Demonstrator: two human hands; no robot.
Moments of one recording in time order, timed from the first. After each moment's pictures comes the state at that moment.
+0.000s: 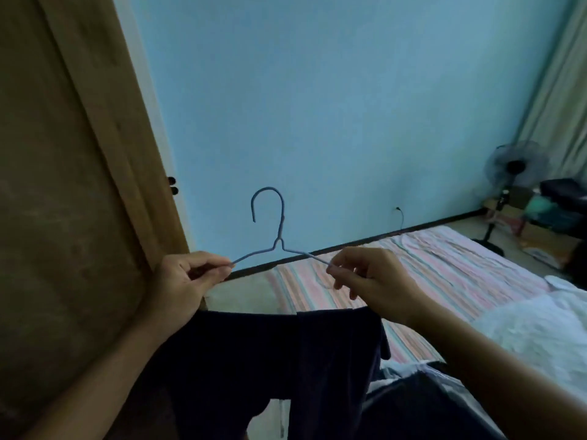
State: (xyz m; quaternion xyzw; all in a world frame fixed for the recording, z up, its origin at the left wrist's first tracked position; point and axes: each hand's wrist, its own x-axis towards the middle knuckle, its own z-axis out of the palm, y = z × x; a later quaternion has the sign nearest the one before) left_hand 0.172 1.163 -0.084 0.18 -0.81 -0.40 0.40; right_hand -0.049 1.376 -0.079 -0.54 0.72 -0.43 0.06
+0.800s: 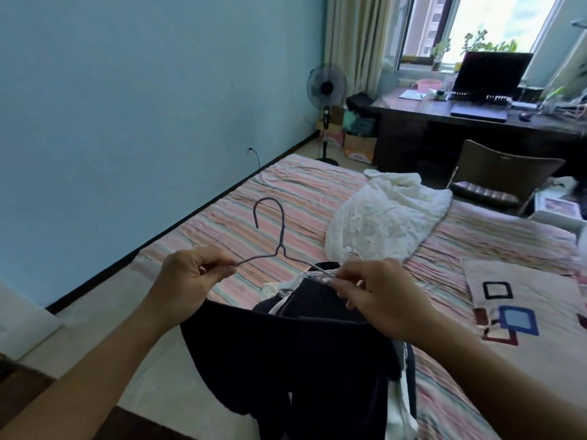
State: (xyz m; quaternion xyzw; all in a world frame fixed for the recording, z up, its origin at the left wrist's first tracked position) left_hand 0.018 1.257 -0.172 -0.05 -0.90 -0.41 0.15; right_hand -0.012 1.569 -0.172 -0.26 0.90 -0.36 -0.03
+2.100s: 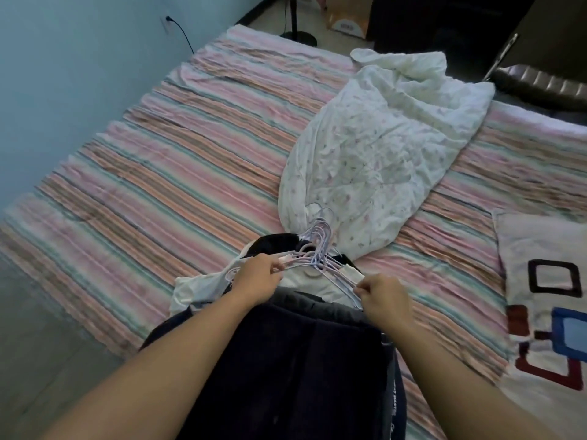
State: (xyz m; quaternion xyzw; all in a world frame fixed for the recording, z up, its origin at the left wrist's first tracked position) left_hand -0.459 1.471 -0.614 0.08 -0.93 -0.28 -0.23; right_hand -0.432 1.723 -0.612 0.10 0.95 -0.22 0.20
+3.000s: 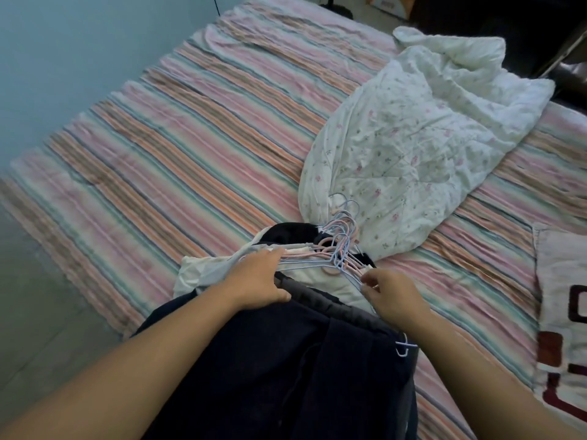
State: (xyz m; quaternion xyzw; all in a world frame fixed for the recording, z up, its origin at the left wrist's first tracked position) left_hand -0.451 1.428 -0.619 -0.02 -0.94 -0.20 -0.28; right_hand -0.468 1.701 -0.641 -0.03 0.94 -0.21 0.26
